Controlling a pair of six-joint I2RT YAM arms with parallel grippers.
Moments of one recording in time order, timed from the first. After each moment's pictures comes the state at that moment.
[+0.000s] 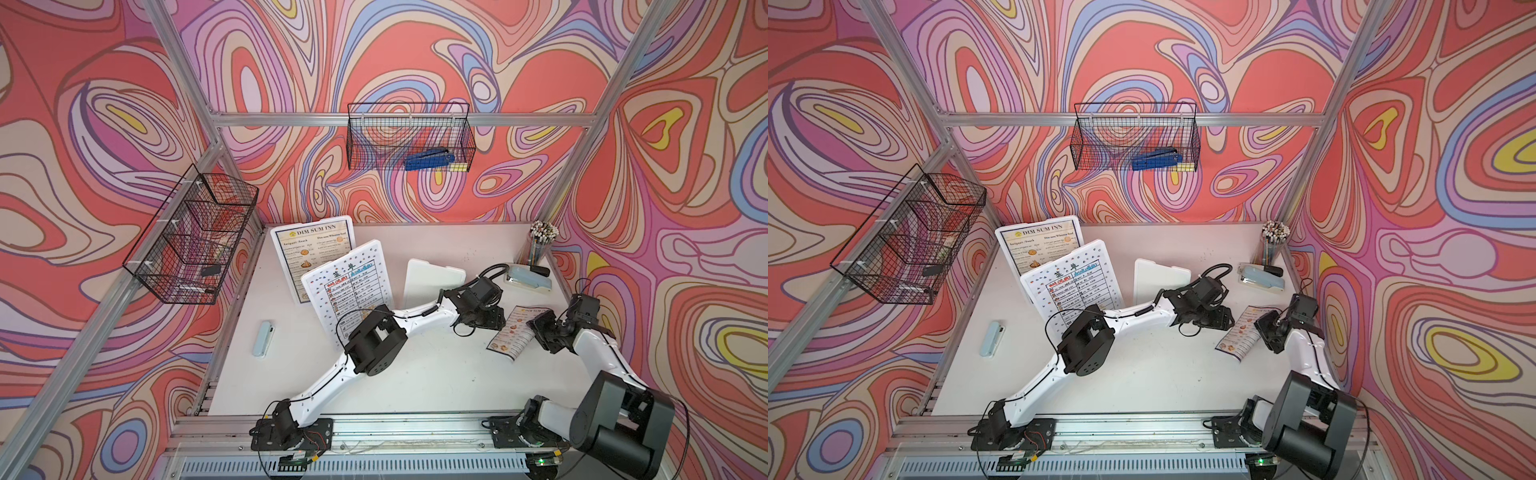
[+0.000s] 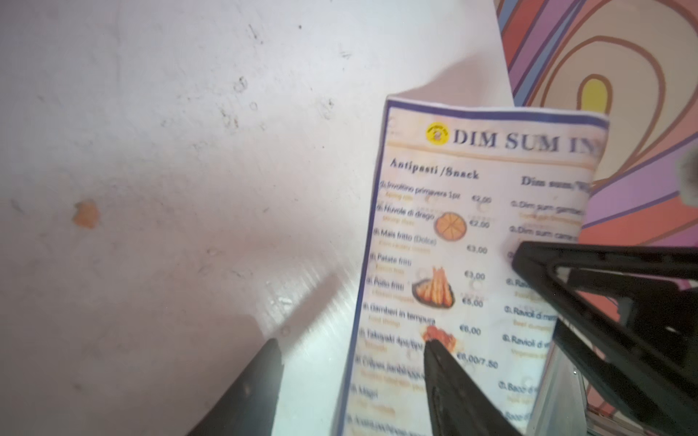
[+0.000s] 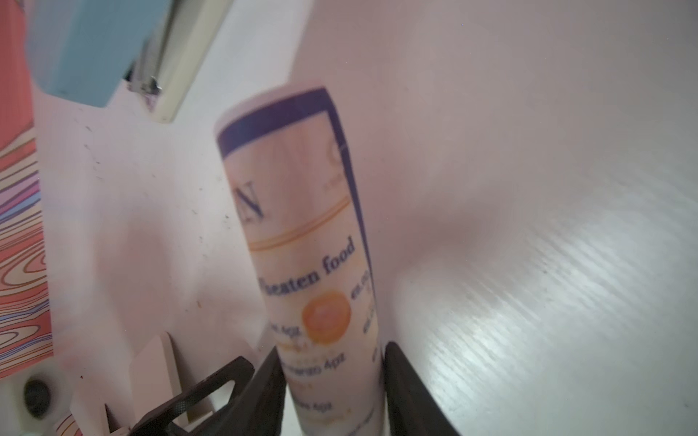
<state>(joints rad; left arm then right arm) -1.03 2.52 2.13 -0.42 0.26 -0.78 -0.49 1.16 0.63 -0.52 -0.32 0.60</state>
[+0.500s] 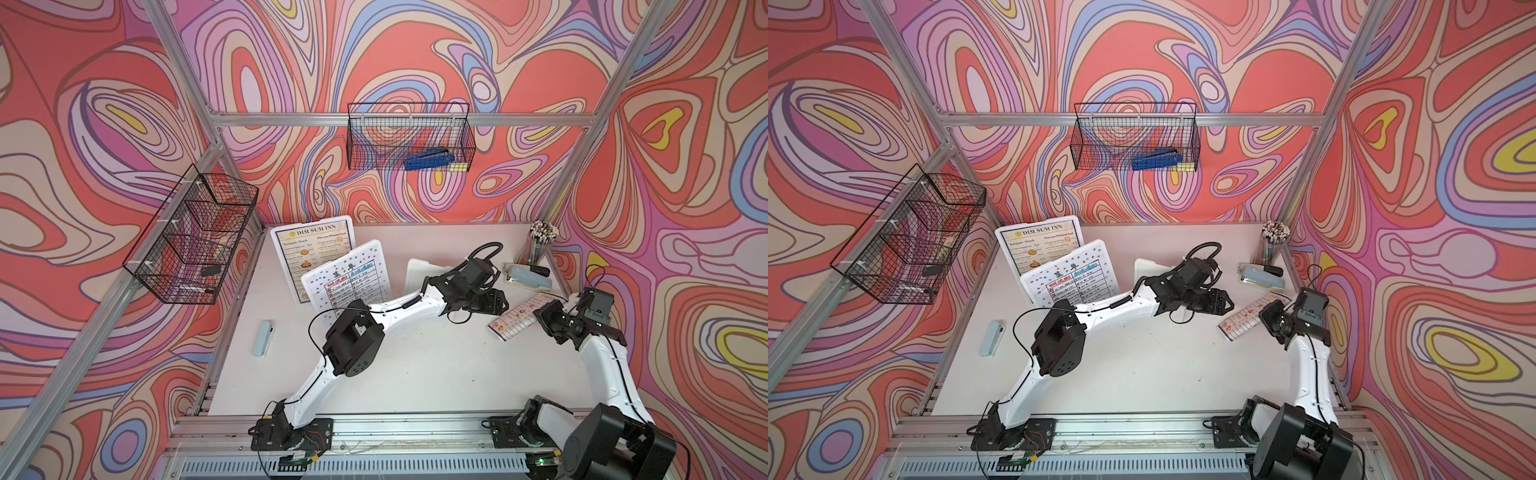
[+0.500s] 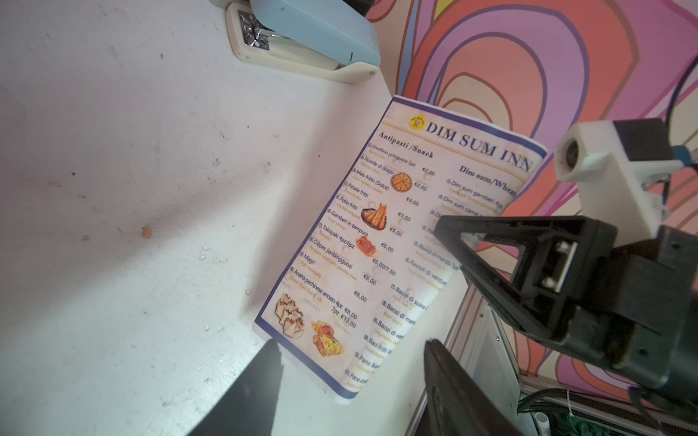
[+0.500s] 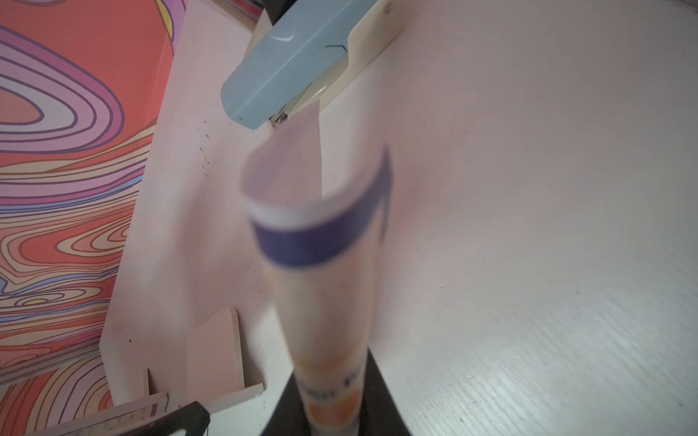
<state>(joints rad) -1.00 2.30 1.99 -0.36 0.31 -0.76 -0.49 1.05 0.69 -0.56 -0.39 0.55</state>
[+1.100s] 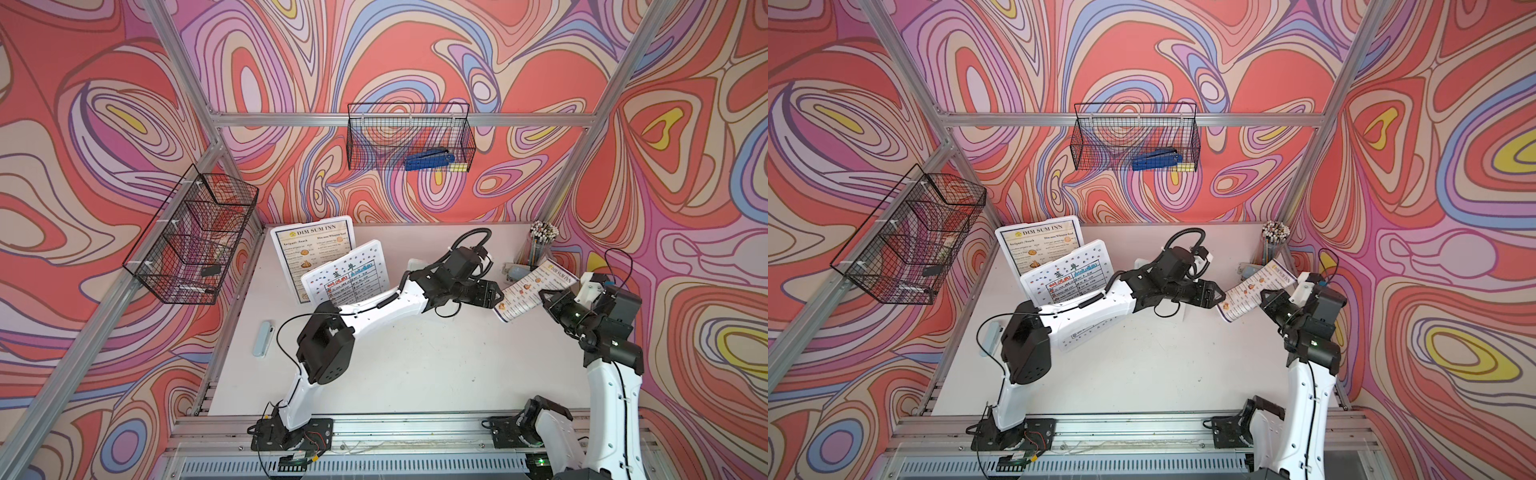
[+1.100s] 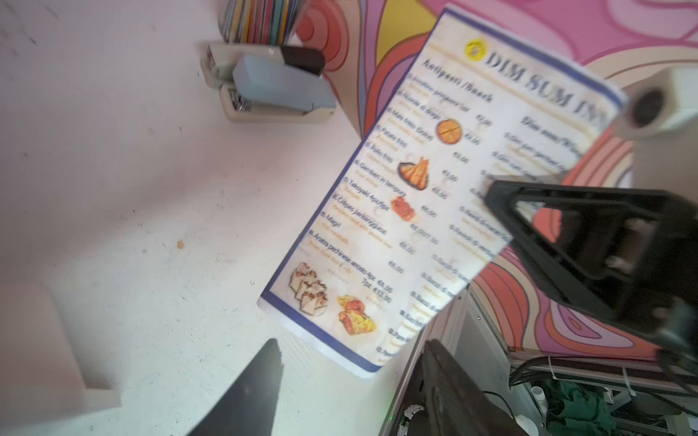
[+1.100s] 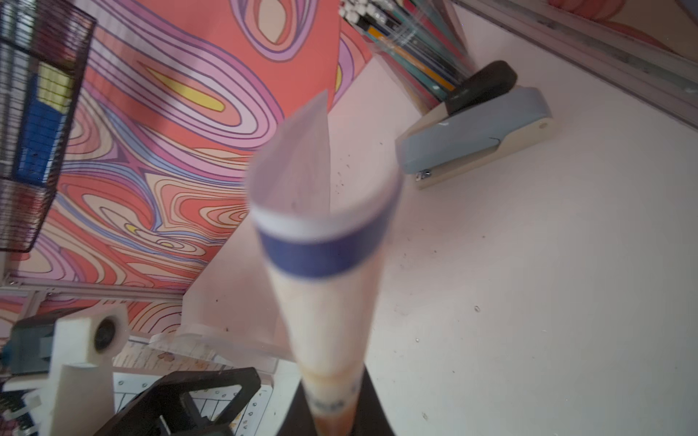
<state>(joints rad) -0.98 1.99 1.79 -0.32 0.30 -0.63 -0.49 0.78 0.81 -0.59 -0.59 0.51</state>
